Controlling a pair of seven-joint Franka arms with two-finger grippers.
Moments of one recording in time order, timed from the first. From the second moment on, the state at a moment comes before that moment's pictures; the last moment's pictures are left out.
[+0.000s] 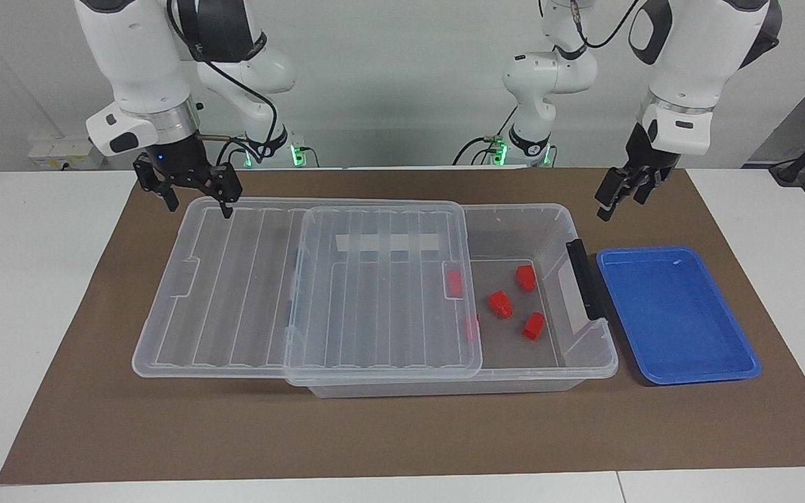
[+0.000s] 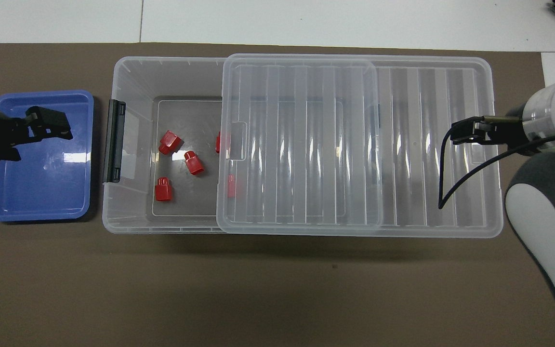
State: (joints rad) left arm -0.06 -0.04 -0.12 -1.71 0.00 1.83 -0.64; right arm -0.04 0.01 0.15 -1.58 -0.06 1.63 0.28
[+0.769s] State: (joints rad) left arm -0.23 0.25 -0.12 -1.74 0.06 2.04 -0.78; right arm -0.05 0.01 0.14 -1.56 -0.06 1.55 0.28
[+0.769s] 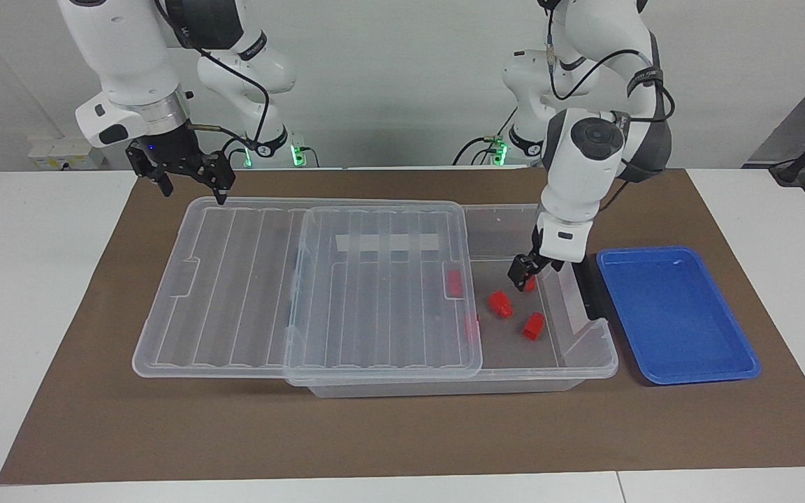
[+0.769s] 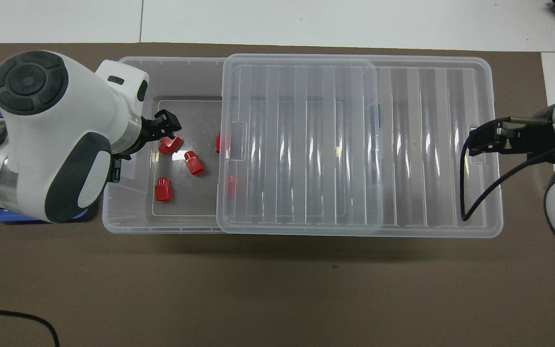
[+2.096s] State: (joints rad) left arm -0.29 0.33 -0.13 -1.98 0.07 2.36 -0.87; right arm -0.05 0.00 0.14 -1.56 -0.03 1.54 0.27
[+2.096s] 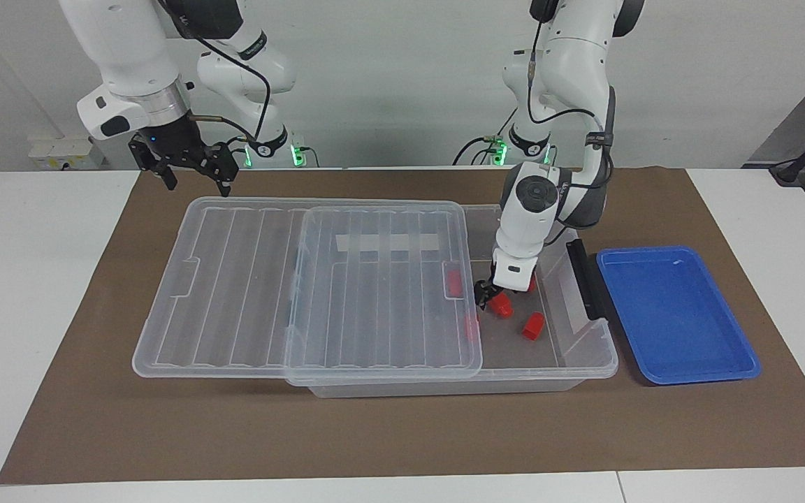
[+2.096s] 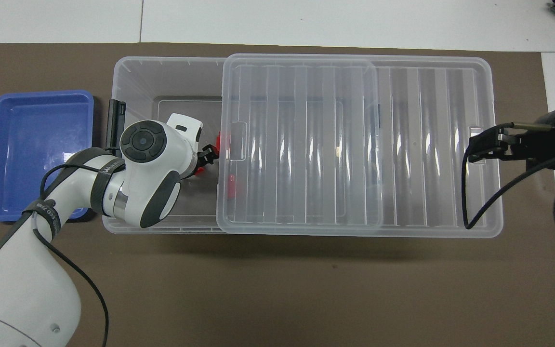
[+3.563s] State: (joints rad) left arm -0.26 0.28 -0.10 -1.46 0.13 1.62 -0.72; right arm -0.10 0.00 0.14 -1.61 -0.03 1.66 0.25
